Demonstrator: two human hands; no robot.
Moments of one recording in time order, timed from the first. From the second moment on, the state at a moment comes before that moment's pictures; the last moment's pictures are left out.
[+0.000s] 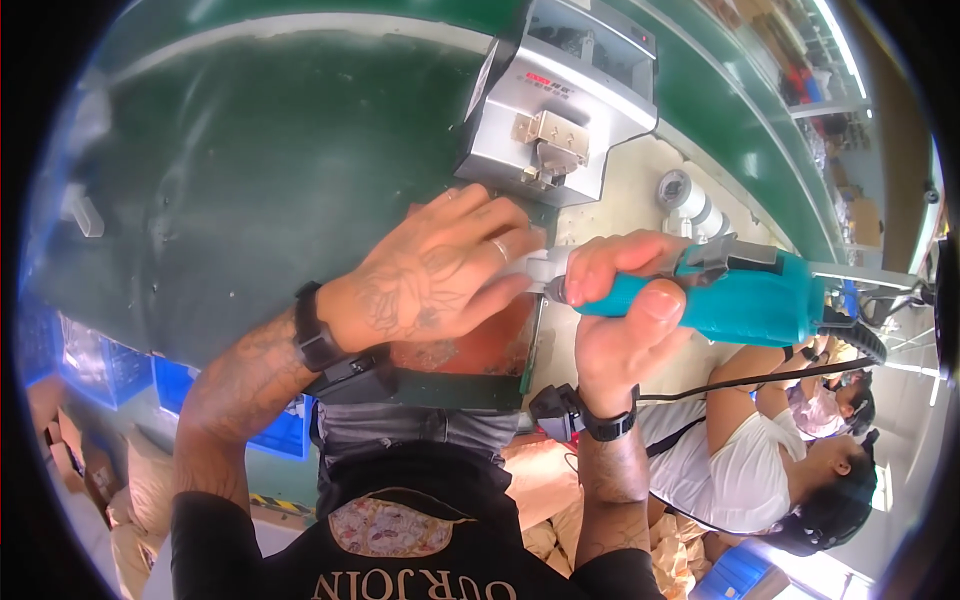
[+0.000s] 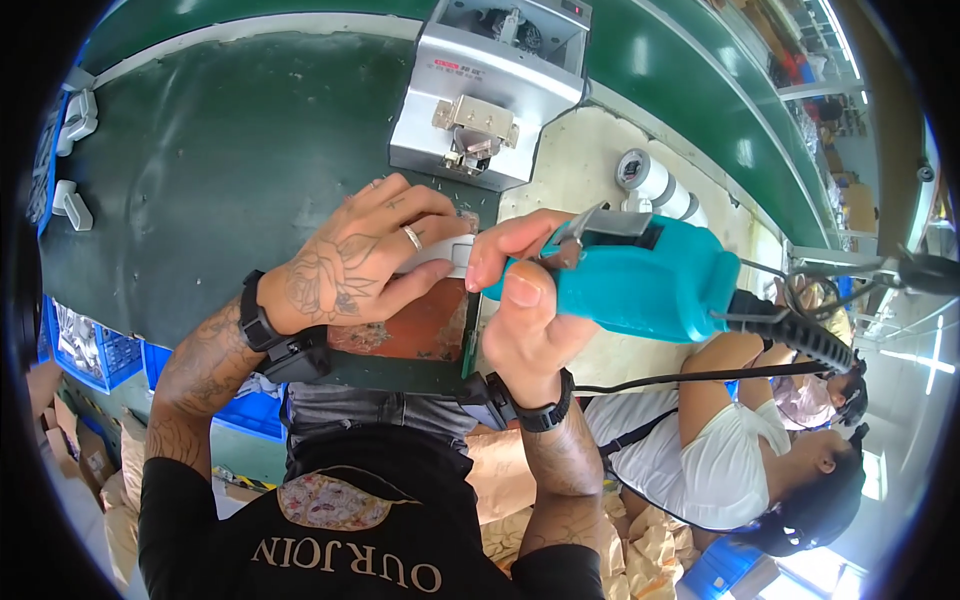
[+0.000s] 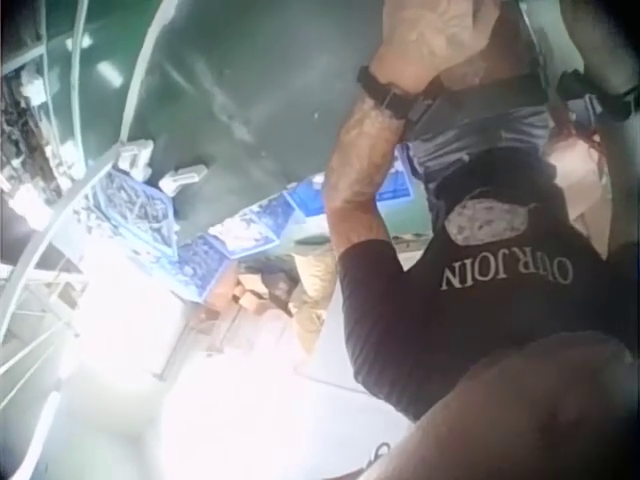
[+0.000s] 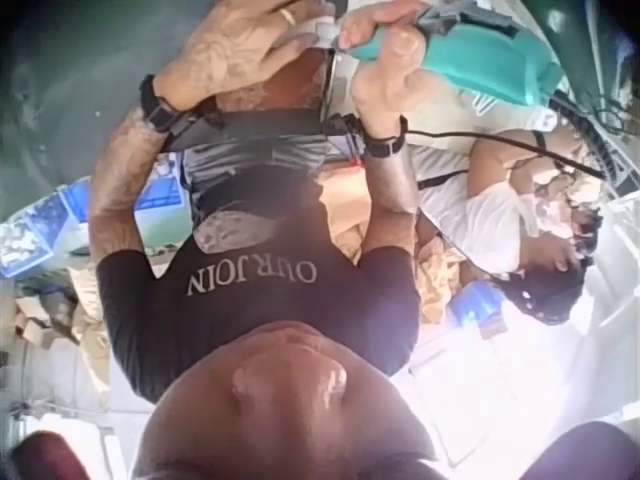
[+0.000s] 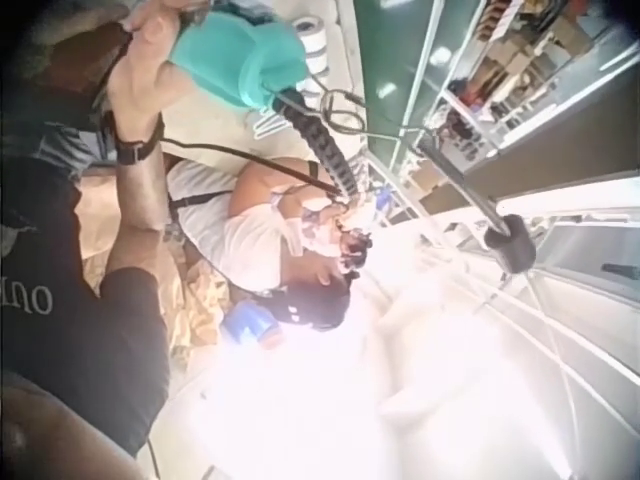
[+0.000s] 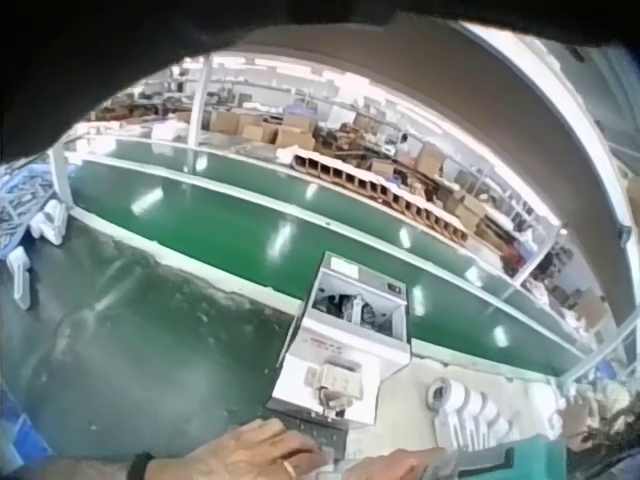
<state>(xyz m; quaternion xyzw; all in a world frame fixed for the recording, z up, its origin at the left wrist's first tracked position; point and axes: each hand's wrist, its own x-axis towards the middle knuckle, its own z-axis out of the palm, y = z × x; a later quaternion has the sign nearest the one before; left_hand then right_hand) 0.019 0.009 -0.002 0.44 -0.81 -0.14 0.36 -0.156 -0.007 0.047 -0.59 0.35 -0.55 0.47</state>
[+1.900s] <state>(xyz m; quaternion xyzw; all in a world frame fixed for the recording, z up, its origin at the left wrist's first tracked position) -0.075 -0.028 0.043 0.40 -0.81 -0.19 0.38 -0.260 0.045 0.028 -0.54 0.43 -0.58 0.42</state>
